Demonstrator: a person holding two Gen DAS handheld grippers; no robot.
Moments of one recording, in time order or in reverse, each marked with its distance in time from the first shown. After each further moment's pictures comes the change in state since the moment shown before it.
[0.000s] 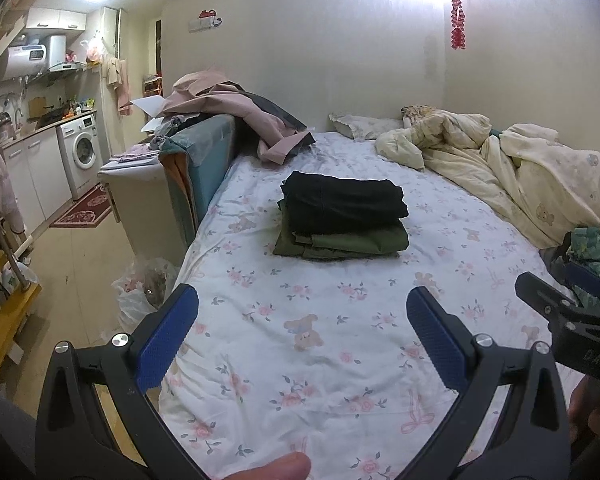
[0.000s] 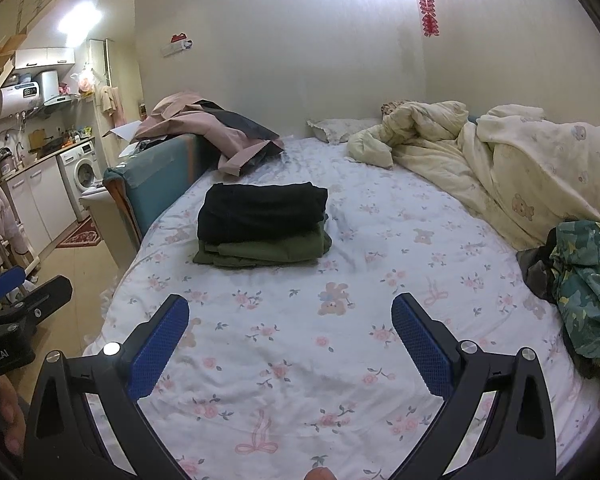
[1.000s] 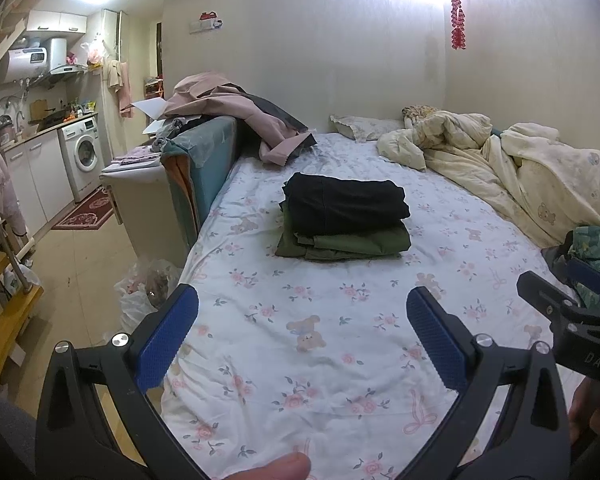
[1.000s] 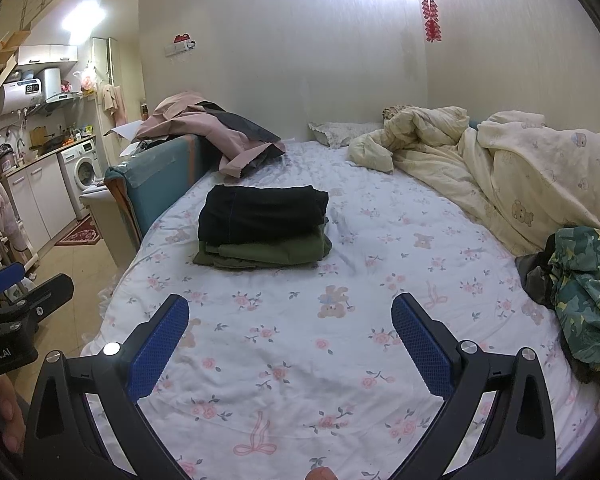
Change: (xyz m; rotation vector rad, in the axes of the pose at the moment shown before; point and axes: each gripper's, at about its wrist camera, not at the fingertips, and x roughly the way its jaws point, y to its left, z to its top) left arm 0.003 0.003 0.000 0.001 -0.004 0.001; right arm -0.001 0.002 0.000 -0.011 -0.008 -0.004
